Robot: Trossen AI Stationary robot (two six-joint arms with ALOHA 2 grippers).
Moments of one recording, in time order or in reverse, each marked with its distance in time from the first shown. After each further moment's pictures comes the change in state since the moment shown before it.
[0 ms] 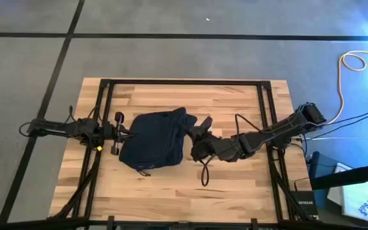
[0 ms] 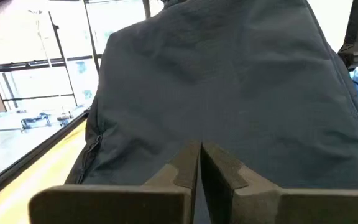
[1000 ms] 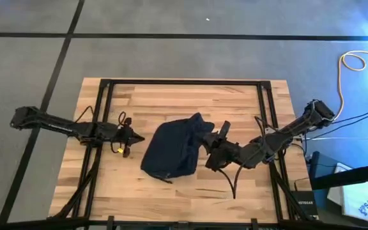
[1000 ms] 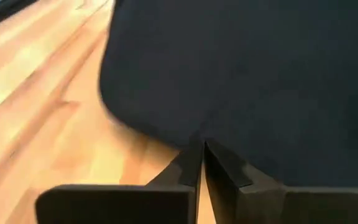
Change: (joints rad) left arm 0.038 0.674 0.024 0.178 0.001 -0.227; right arm 0.133 -0.140 -0.003 -0.008 0.021 0.062
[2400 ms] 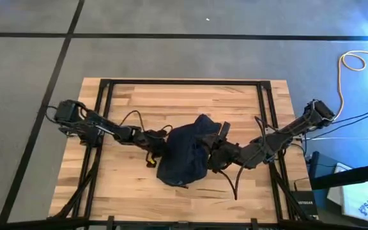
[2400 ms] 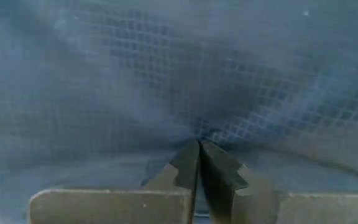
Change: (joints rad) left arm -0.016 0.979 0.561 0.179 0.252 0.249; right arm 0.000 0.000 0.000 0.006 -0.024 -0.026
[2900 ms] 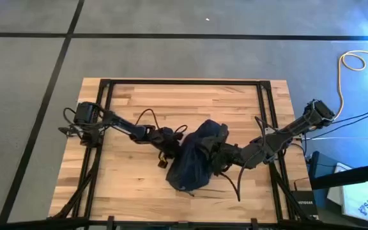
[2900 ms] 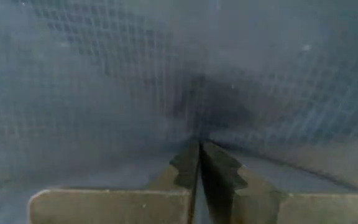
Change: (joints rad) left arm 0.064 0.214 0.222 0.102 0.230 0.100; right arm 0.000 0.000 0.000 -0.001 -0.079 0.000
